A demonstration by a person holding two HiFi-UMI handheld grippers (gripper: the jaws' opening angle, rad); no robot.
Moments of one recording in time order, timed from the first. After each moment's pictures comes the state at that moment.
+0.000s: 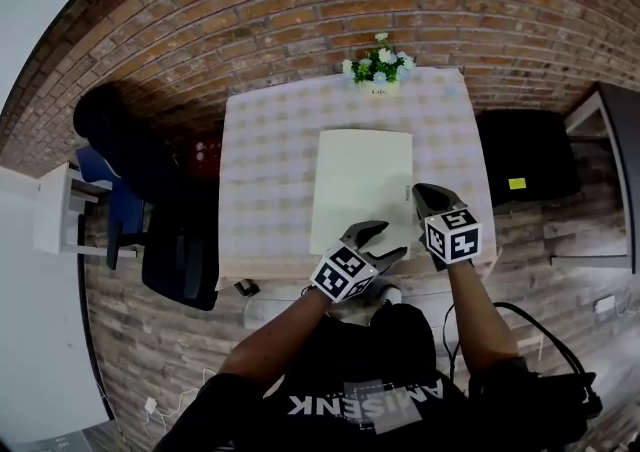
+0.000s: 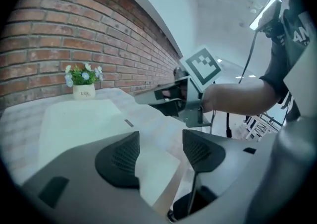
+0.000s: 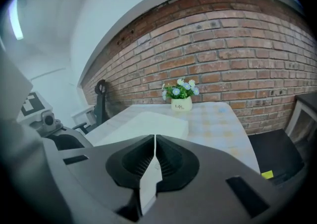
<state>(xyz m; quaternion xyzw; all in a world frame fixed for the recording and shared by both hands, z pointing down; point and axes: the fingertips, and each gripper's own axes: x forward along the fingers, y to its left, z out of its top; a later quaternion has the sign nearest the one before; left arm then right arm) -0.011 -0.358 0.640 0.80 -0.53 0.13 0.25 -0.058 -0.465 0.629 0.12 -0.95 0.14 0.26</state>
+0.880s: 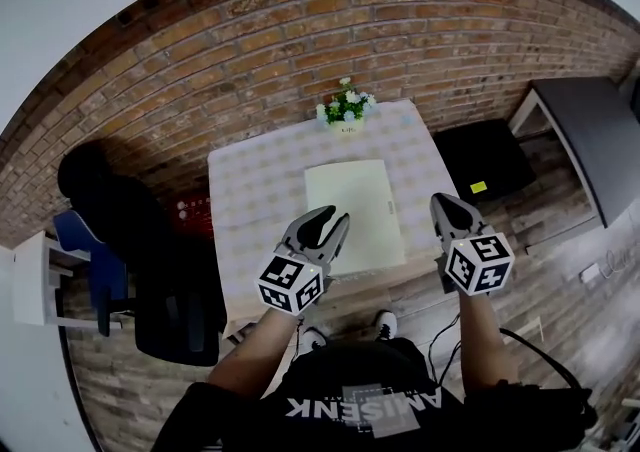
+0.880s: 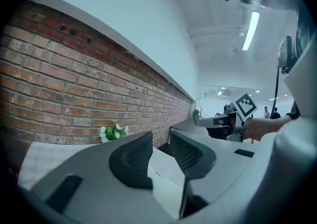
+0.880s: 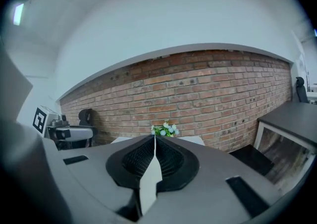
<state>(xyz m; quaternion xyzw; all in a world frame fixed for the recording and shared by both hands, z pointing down) -0.136 -0.302 0.449 0.77 -0.63 -0.01 0.11 0.011 -0.418 0.439 0.28 -0.95 0.11 0.12</state>
